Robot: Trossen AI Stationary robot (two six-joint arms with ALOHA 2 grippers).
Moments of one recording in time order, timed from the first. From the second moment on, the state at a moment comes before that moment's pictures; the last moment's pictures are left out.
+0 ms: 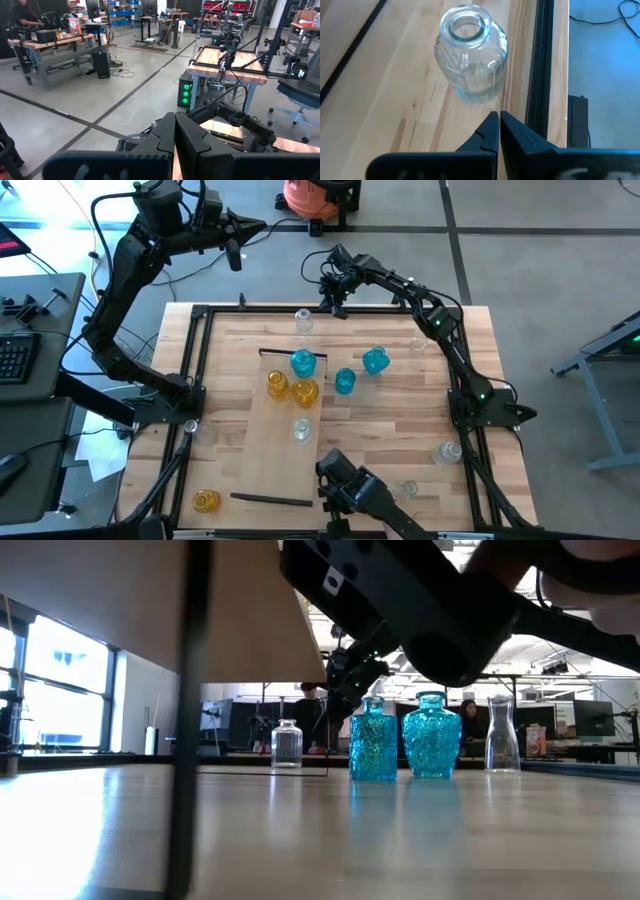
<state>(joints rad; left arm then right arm) 0.85 1.41 1.98 -0.68 0.42 0.06 -0.76 2.51 2.31 -0.91 -0.61 -0.82</state>
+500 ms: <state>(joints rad) 0.85 1.41 1.98 -0.68 0.42 0.05 -0.73 2.51 2.31 -0.85 -0.63 -0.79</state>
